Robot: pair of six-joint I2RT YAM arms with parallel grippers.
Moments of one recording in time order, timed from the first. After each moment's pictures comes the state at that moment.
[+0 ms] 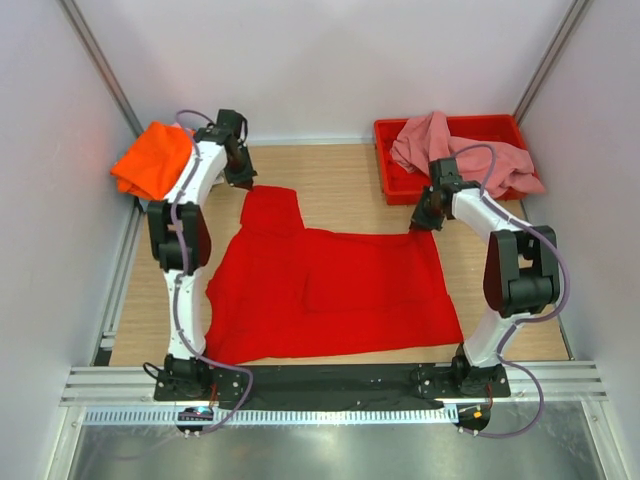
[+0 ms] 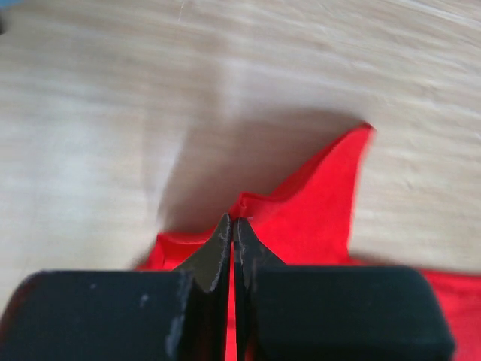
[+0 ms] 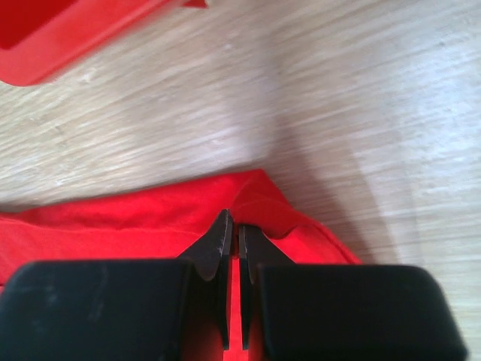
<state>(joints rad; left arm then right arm) -0.15 2.32 2.17 -0.97 0.02 -0.40 0.11 1.76 1.24 -0.54 -0.05 0.54</state>
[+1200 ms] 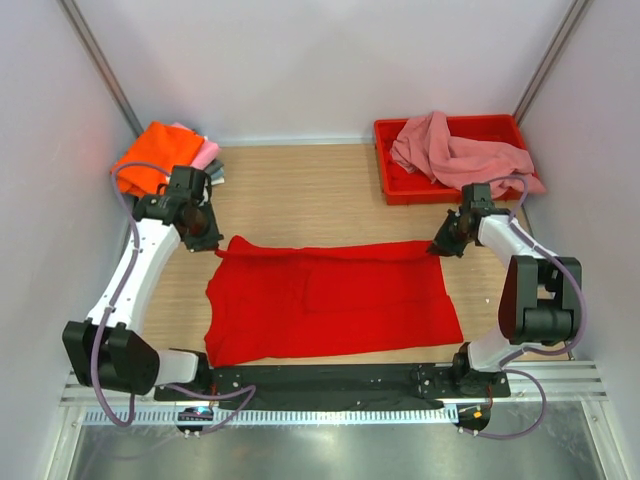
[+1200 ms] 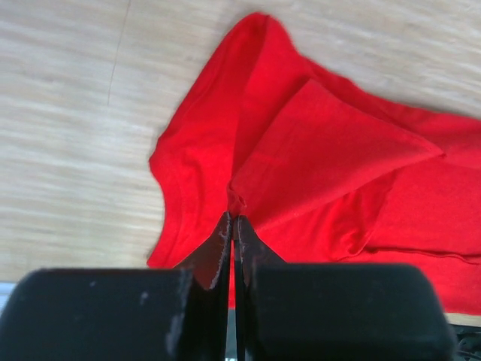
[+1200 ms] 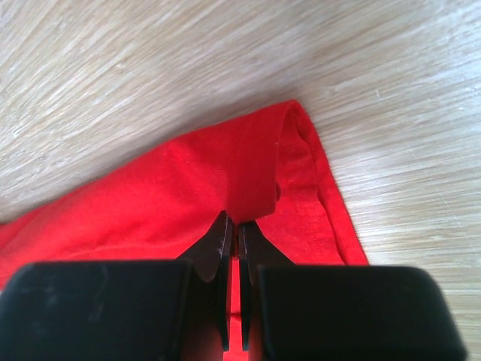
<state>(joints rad) -0.15 1.33 1.29 -1.04 -0.06 -0.40 -0.06 1.56 0.98 -0.54 -0.21 0.53</state>
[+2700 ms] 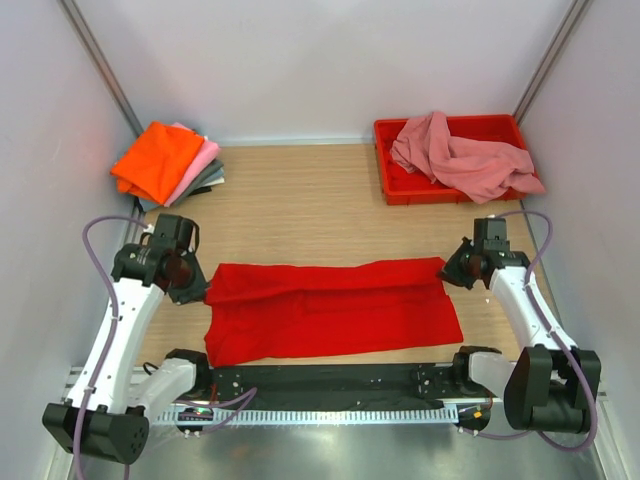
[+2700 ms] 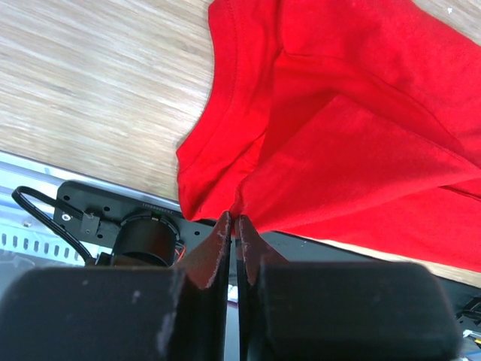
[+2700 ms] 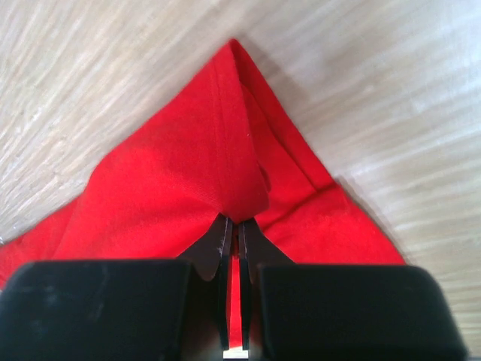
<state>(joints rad) -0.16 0.97 1.06 -1.32 -0.11 -0.57 -0.08 1.12 0.71 -0.63 -0.14 0.62</state>
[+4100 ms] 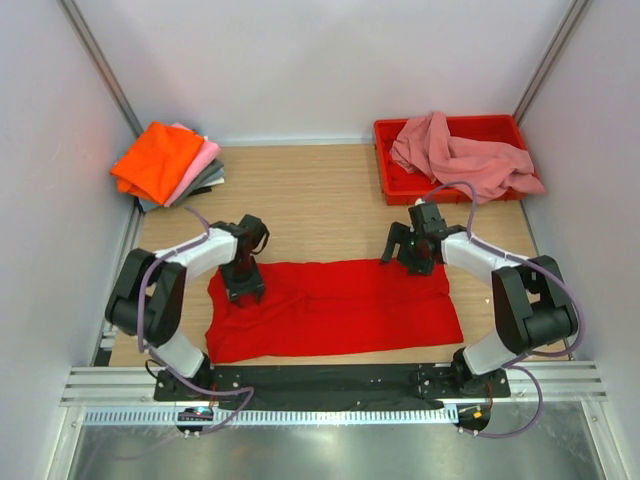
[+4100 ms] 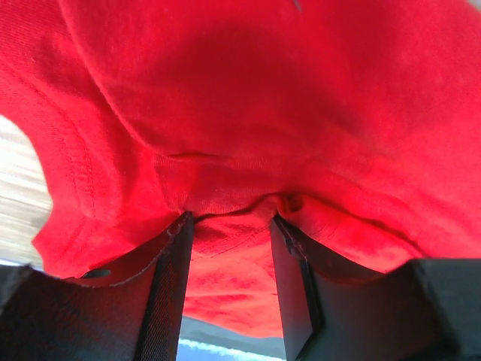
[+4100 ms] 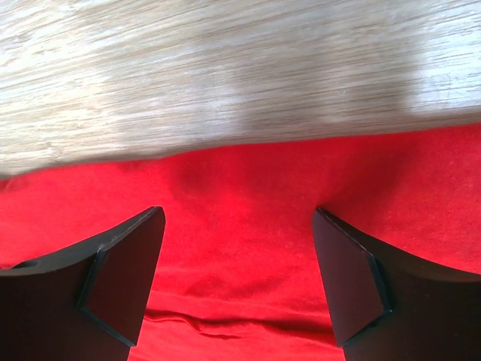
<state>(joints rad) -0.41 1.61 0.91 -0.86 -0.10 -0.80 0.28 1.55 0.83 -0.38 -0.10 0.58</state>
